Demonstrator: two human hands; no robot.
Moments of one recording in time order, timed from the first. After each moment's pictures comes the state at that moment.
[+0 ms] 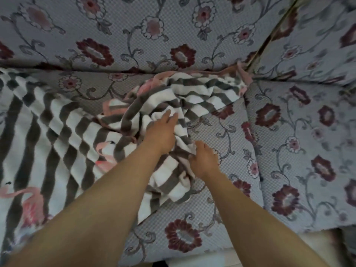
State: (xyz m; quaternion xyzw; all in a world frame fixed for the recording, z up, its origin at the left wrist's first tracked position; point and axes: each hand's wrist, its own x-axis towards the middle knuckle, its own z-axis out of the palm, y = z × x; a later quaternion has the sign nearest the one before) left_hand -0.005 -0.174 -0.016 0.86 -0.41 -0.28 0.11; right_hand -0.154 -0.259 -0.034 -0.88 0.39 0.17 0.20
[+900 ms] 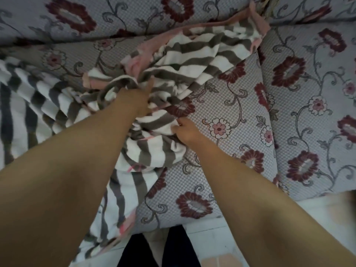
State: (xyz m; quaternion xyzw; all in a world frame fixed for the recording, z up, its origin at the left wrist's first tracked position) left_hand 0.062 -0.171 -0.043 0.85 -0.41 -0.30 -0.15; right_hand -0.111 -0.246 -0.081 -0.69 0.44 0.16 0.56
